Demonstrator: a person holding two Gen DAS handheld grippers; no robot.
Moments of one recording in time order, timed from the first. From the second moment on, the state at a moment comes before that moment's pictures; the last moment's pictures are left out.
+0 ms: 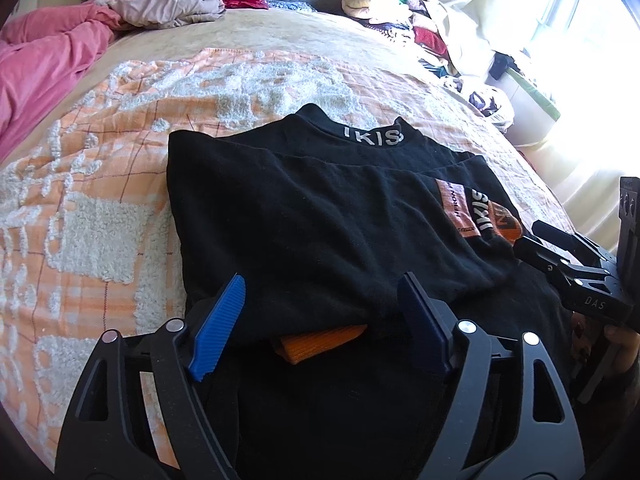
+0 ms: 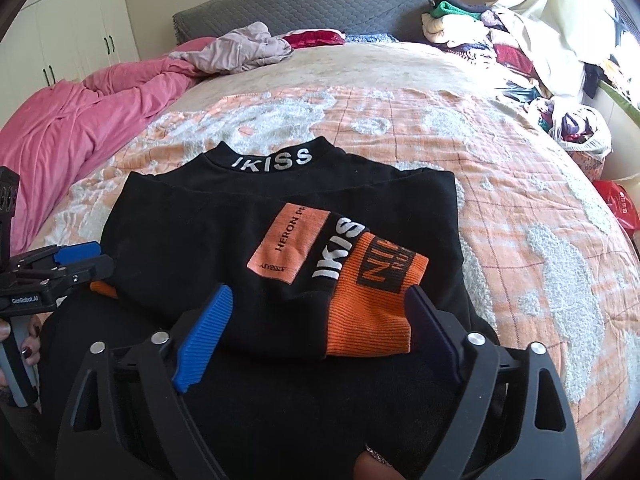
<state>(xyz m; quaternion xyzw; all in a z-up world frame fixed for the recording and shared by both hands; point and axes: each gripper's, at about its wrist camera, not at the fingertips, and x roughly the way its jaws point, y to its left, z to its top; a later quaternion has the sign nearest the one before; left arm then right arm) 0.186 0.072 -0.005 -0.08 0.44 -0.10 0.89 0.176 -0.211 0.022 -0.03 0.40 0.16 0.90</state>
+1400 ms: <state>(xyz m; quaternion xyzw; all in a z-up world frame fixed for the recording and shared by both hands) 0.140 0.069 0.046 -0.07 0.37 -0.06 0.92 0.147 -0.241 0.067 0.01 0.33 0.15 0.93</state>
